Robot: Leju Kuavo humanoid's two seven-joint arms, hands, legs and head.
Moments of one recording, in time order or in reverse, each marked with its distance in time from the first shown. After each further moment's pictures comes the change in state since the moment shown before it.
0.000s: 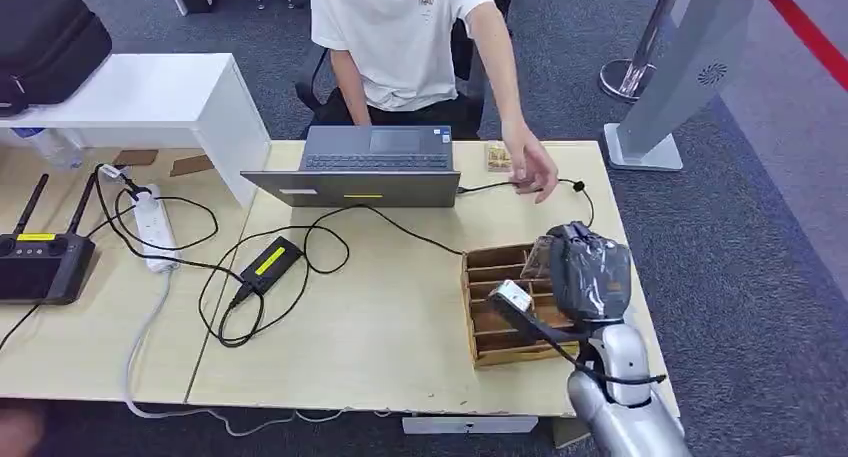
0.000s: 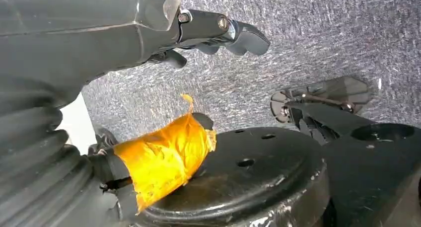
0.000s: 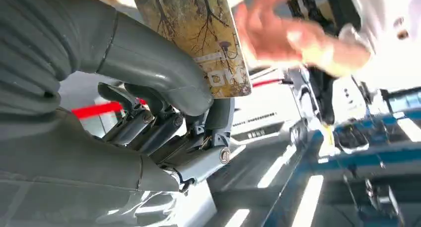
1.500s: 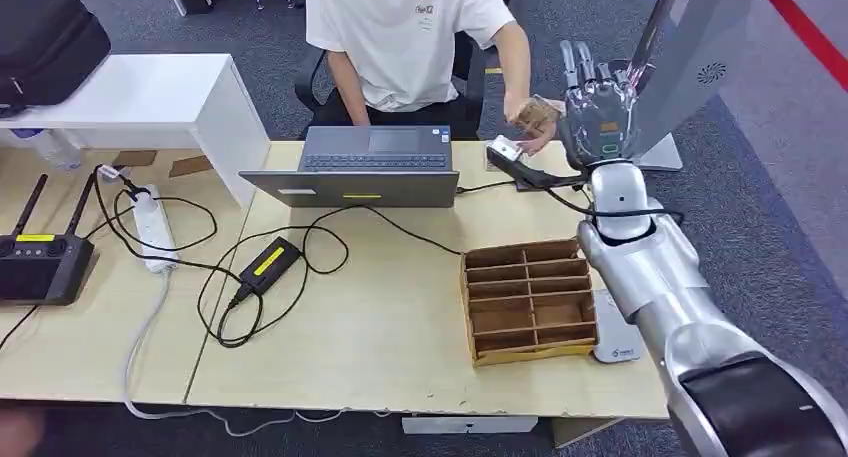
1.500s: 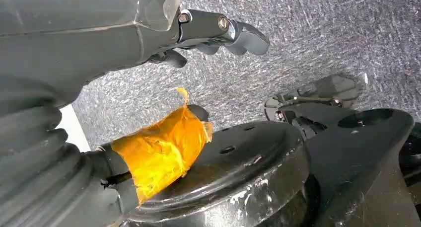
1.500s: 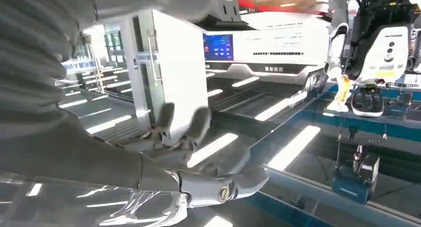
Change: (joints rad) left arm -0.031 0.013 -0.081 -0.025 -0.048 -0.002 0.000; right arm -0.660 0.007 0.147 0.594 0.284 0.058 0.222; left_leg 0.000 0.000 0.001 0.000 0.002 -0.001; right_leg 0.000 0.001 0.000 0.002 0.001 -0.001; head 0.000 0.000
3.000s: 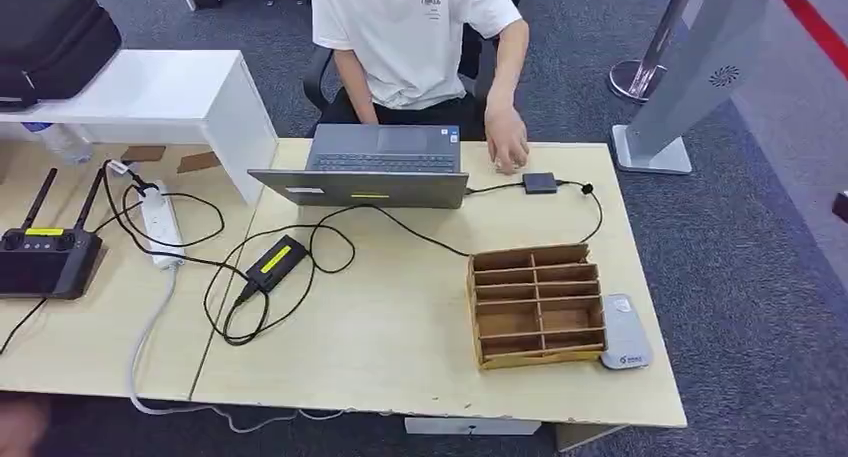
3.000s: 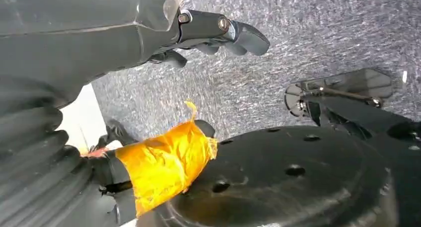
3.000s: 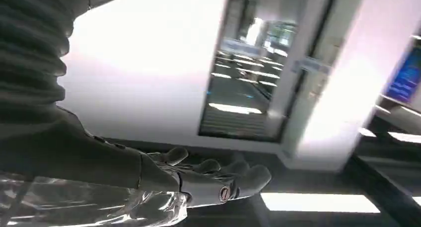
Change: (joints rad) left arm 0.061 0.010 0.029 0.010 0.116 -0.025 0.001; right arm 0.288 -0.831 -0.265 0.045 -0.282 0.063 -0.082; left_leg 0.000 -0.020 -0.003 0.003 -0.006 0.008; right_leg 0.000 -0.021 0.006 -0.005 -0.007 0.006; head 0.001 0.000
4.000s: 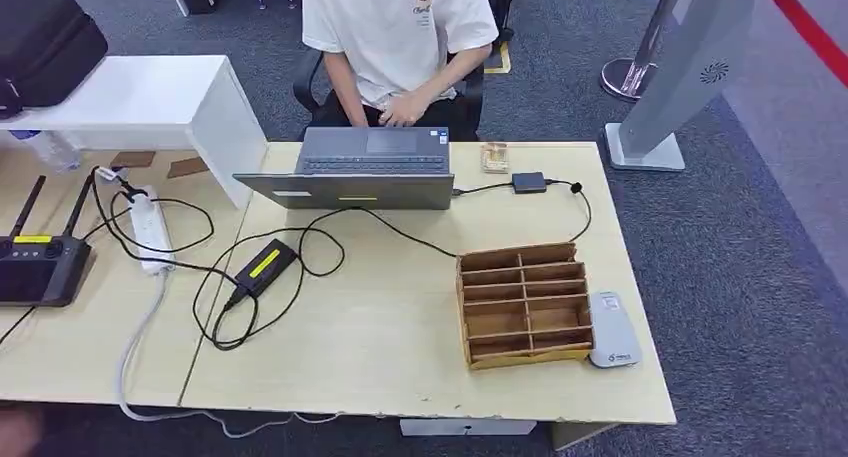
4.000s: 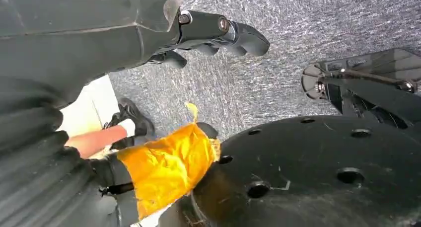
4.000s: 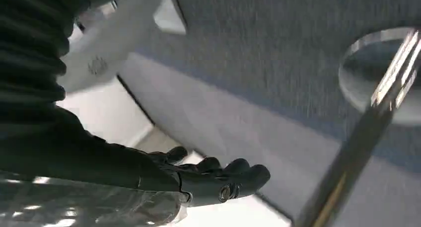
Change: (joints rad) left arm 0.027 -0.010 0.084 0.050 -0.026 -0.093 0.040; right arm 0.655 0.598 -0.854 0.354 -0.088 0.036 0.049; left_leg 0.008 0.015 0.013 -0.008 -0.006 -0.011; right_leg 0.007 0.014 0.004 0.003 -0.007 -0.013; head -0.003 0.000
